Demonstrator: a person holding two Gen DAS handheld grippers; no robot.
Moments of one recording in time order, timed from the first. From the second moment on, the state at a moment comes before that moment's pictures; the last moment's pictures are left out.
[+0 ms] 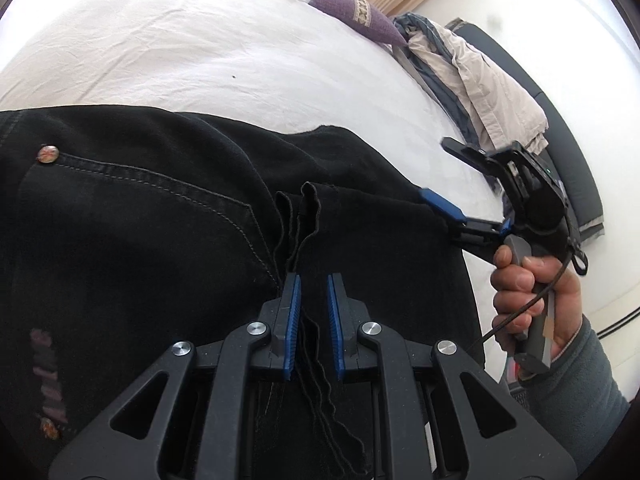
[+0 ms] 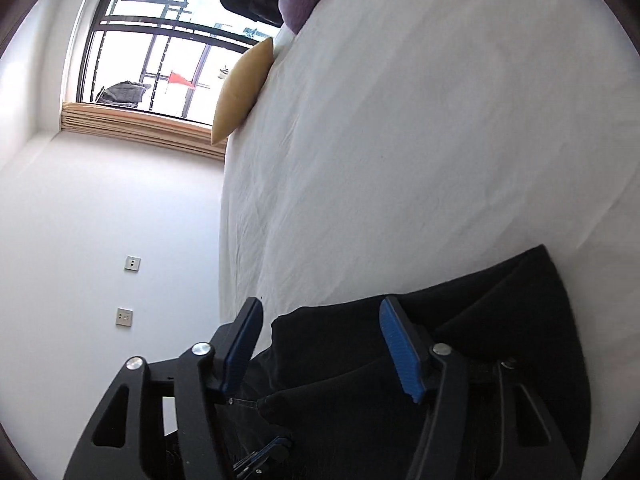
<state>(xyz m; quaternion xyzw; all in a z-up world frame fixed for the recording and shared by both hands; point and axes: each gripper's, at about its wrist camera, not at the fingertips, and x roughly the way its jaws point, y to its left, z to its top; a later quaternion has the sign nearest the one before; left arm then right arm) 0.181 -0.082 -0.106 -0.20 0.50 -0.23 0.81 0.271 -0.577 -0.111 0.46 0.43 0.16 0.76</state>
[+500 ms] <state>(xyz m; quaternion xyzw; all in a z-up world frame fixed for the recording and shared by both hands) 0.043 0.110 -0.058 -0.37 0.37 -0.10 0.85 0.180 -0.474 -0.090 0.40 0.46 0.34 0.72</state>
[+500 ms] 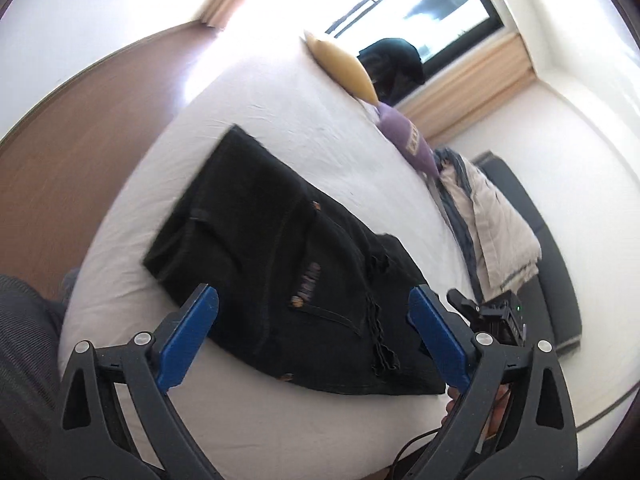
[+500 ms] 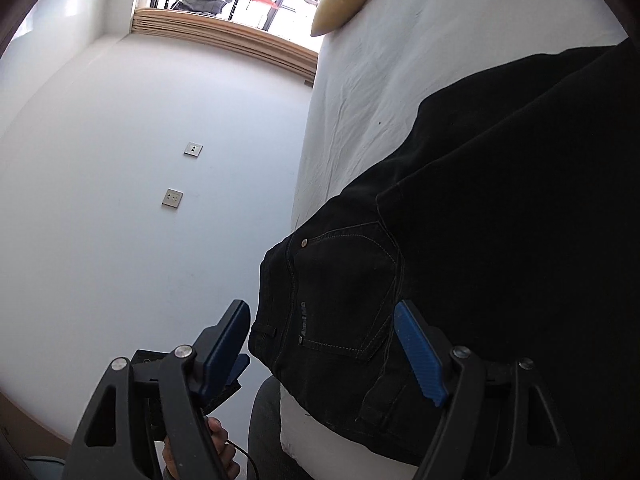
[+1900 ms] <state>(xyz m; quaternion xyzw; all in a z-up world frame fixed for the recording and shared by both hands) 0.079 0.155 -0.124 -0.49 0.37 -0.10 0.78 0.223 -0.453 -0.130 0.37 0.59 0.32 0.64</state>
